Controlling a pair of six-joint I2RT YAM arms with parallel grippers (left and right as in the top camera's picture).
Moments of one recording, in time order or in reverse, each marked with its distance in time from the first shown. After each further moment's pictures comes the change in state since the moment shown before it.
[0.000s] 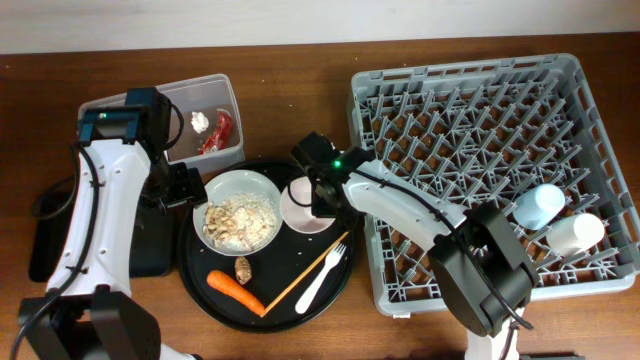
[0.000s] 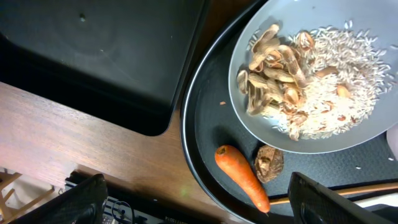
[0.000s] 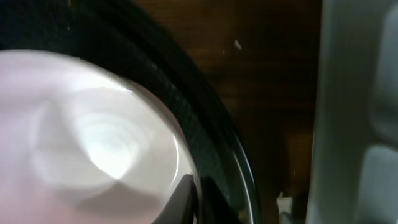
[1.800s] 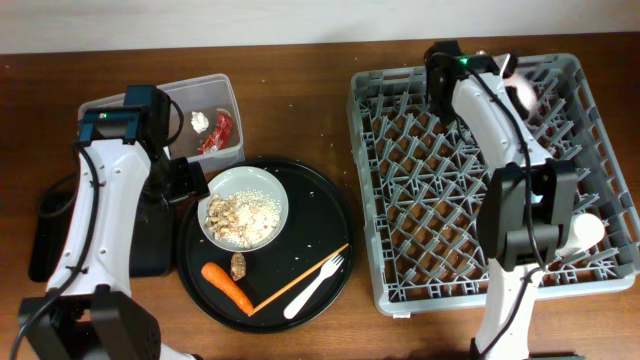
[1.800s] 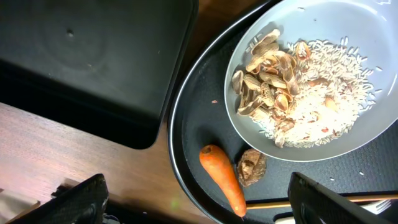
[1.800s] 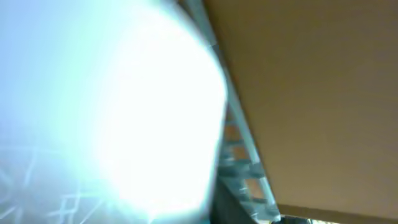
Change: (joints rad) left arm 0.000 0.000 -0.002 0.053 0.027 0.000; right arm -0.568 0.222 0.476 -0.358 0.965 -0.280
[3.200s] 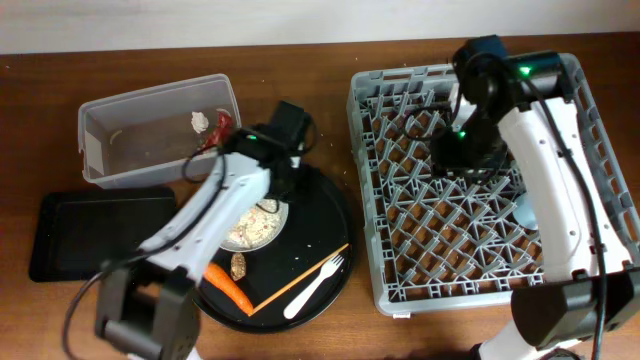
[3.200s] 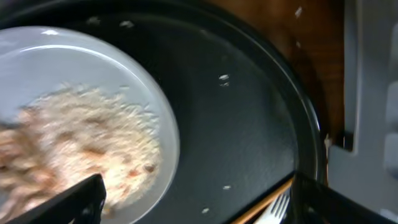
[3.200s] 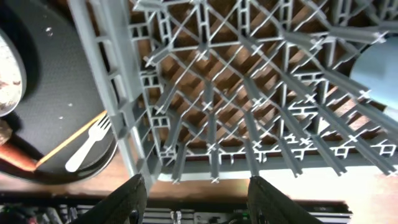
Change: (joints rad) left arm -0.494 0.105 -0.130 0.470 0.132 -0.001; right arm 0.051 -0.441 -0.002 -0.456 -1.140 -0.209
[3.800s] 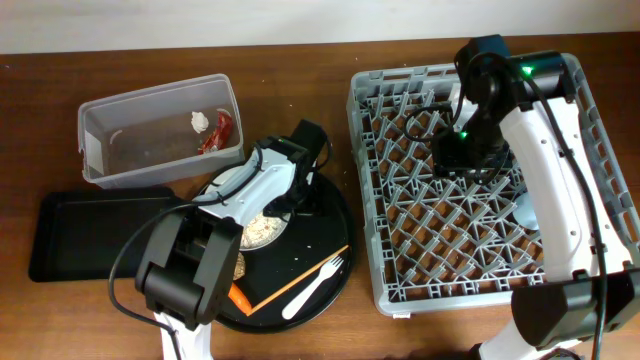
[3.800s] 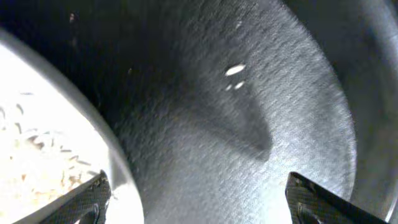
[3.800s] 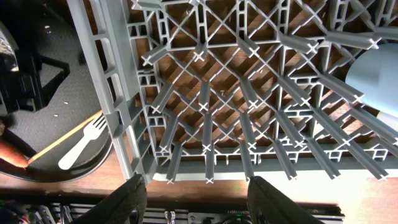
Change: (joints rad) left arm -0.026 0.240 -0.010 0.053 0.070 -0.026; right arm -0.005 0.000 0.000 0.000 0.003 -0.031
